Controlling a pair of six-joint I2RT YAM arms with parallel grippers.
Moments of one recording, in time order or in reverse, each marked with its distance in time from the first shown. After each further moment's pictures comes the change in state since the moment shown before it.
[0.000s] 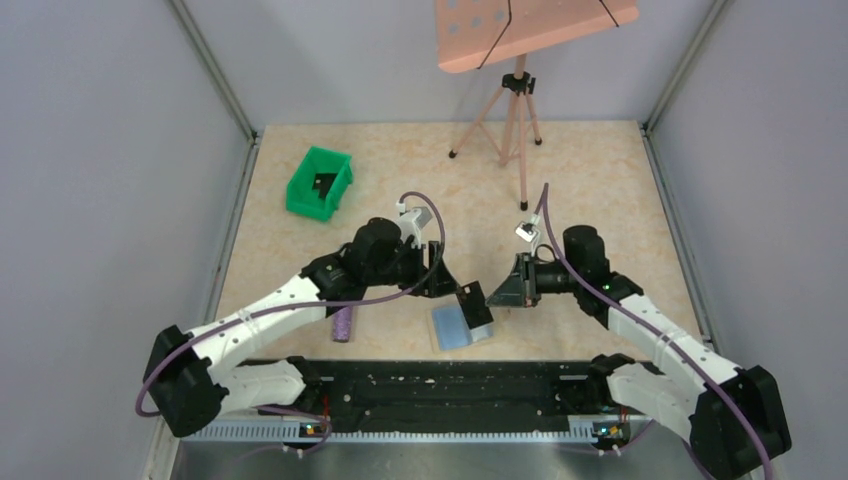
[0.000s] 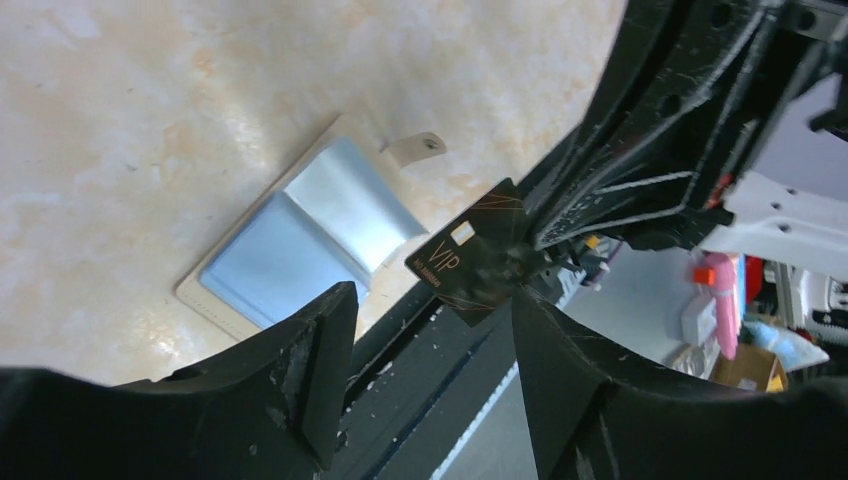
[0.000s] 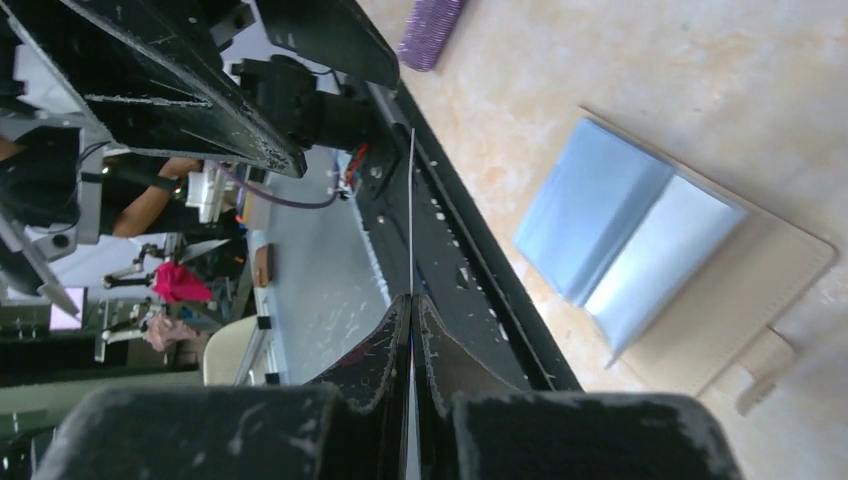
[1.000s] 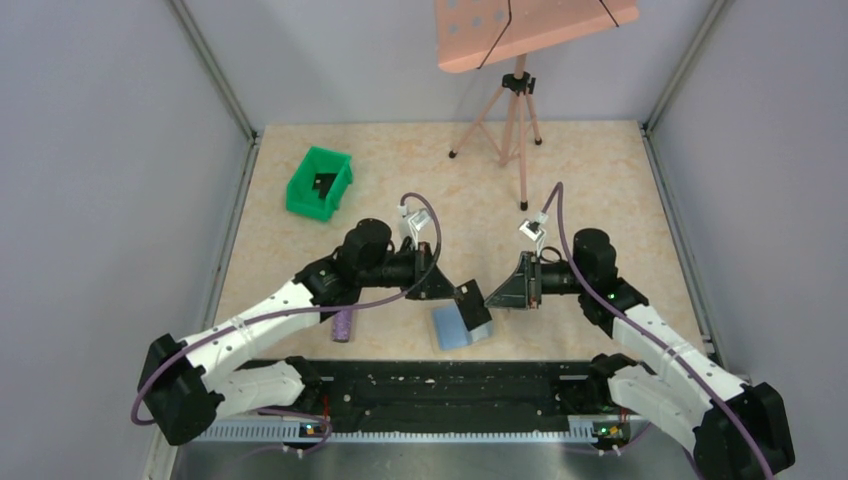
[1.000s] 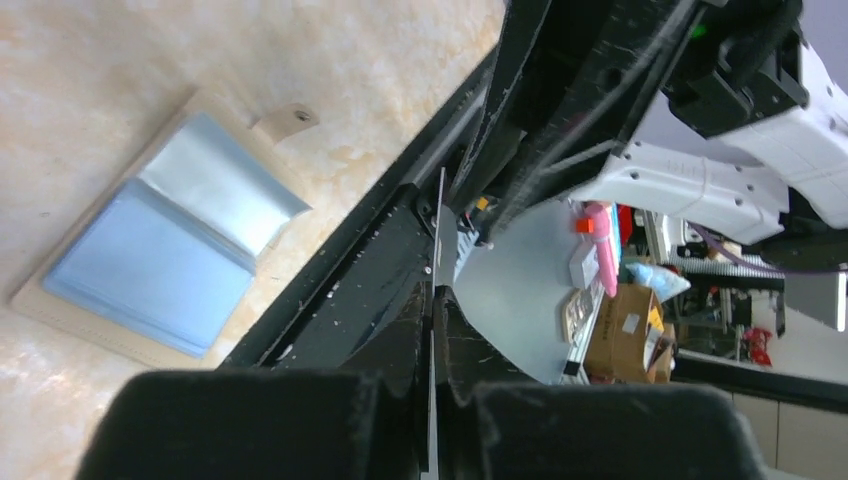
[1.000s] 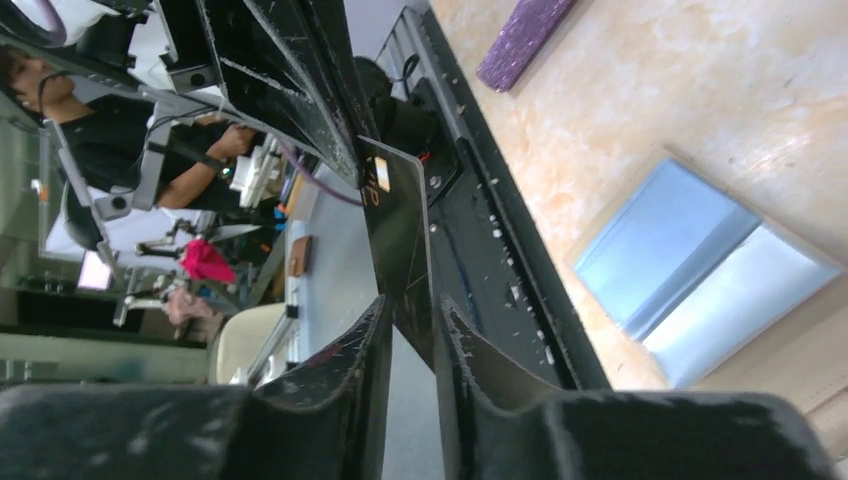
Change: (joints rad) left arm 0.015 -0.066 -0.037 0.117 0.242 -0.116; right arm -0.002 -0.093 -0.056 0.214 -0.145 0.137
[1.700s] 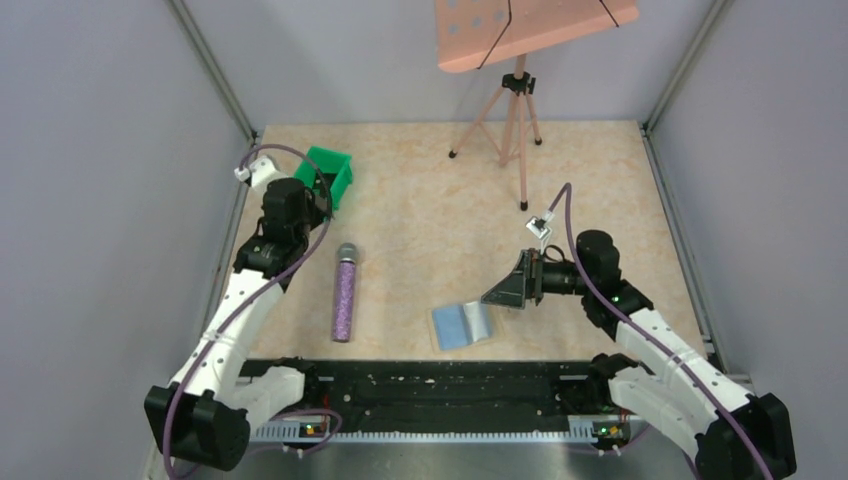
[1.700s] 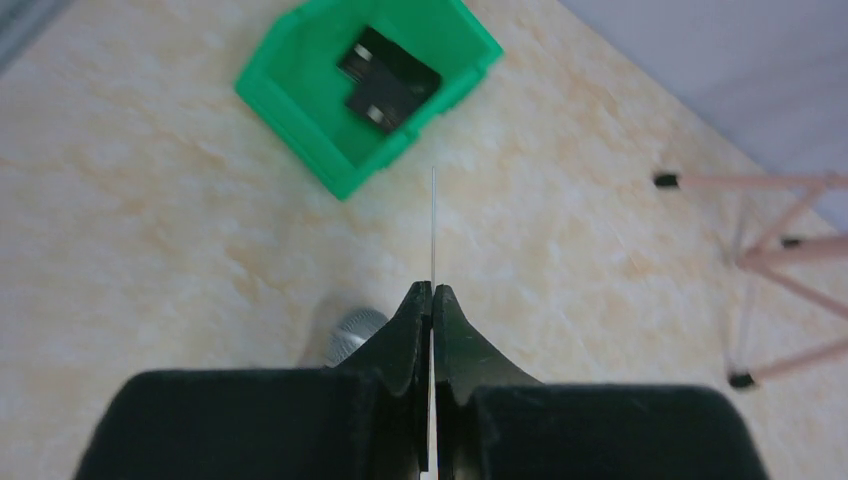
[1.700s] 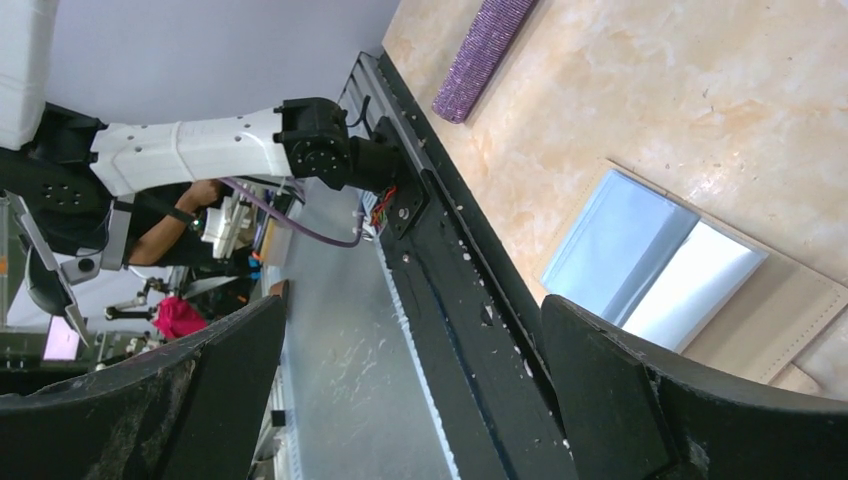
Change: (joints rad) left arm 0.573 -0.094 0.124 -0.248 -0.835 0.133; right arm -0.001 -0.048 0.008 -0.073 0.147 0.006
